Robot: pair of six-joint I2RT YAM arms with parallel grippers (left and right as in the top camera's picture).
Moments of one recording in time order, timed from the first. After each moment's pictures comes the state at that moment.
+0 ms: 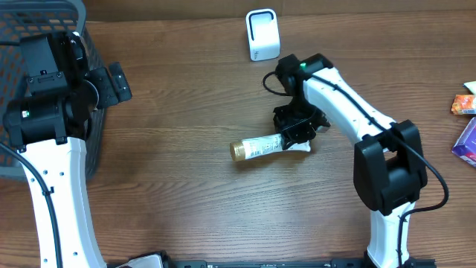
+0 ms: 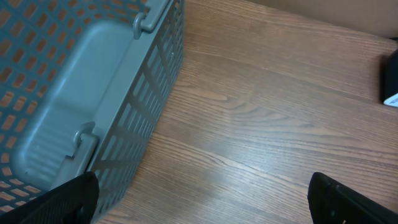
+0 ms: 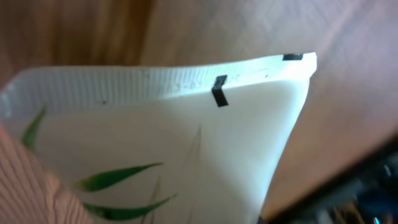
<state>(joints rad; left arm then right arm) 0.20 1.43 1.69 -1.13 -0.10 -0.13 0.43 2.12 1.73 -1.38 -0.37 1.58</state>
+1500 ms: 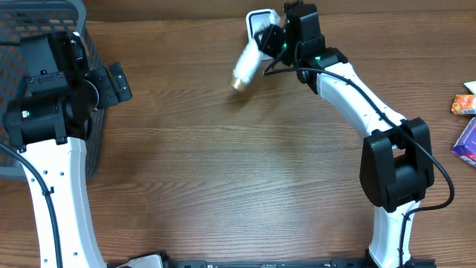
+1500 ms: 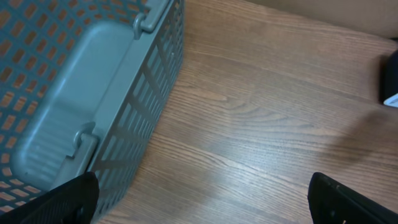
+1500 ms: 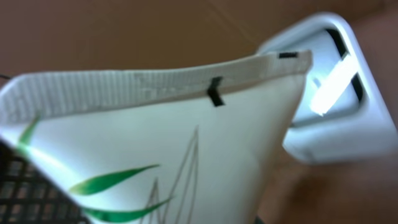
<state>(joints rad) 0.20 1.43 1.69 -1.13 -0.10 -0.13 0.36 2.12 1.74 -0.10 -0.26 0.78</state>
